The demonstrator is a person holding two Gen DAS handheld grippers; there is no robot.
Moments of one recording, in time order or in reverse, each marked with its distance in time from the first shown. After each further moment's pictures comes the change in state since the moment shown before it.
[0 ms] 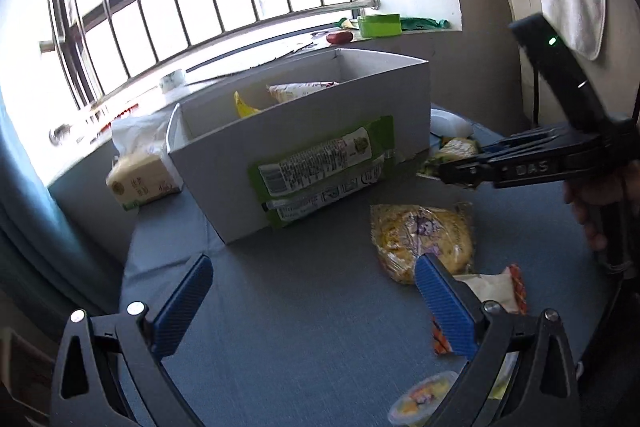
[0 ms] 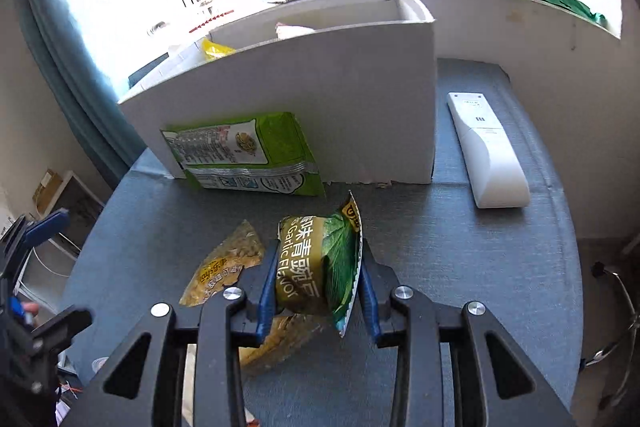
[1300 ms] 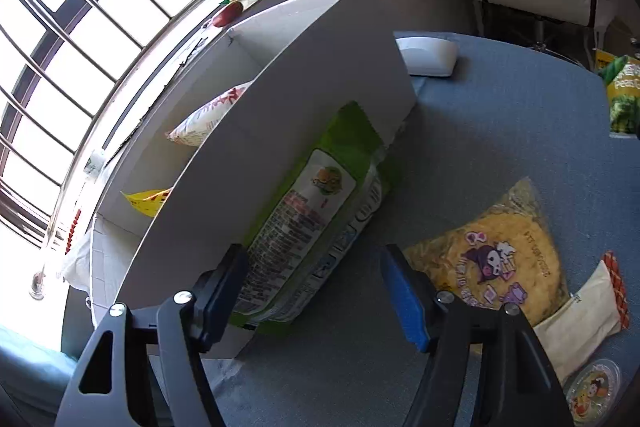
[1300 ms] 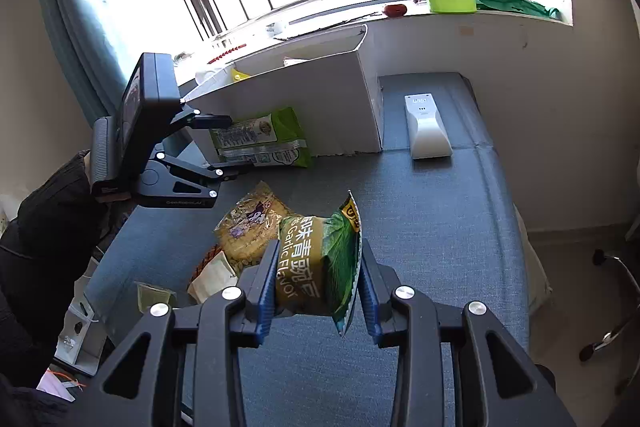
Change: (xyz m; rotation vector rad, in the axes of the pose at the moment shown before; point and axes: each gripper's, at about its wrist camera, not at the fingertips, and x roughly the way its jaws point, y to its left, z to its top) left arm 0.102 -0.031 0.080 0.468 0.166 -0.114; right arm -0.093 -0.023 -0.065 0.022 -0.101 0.038
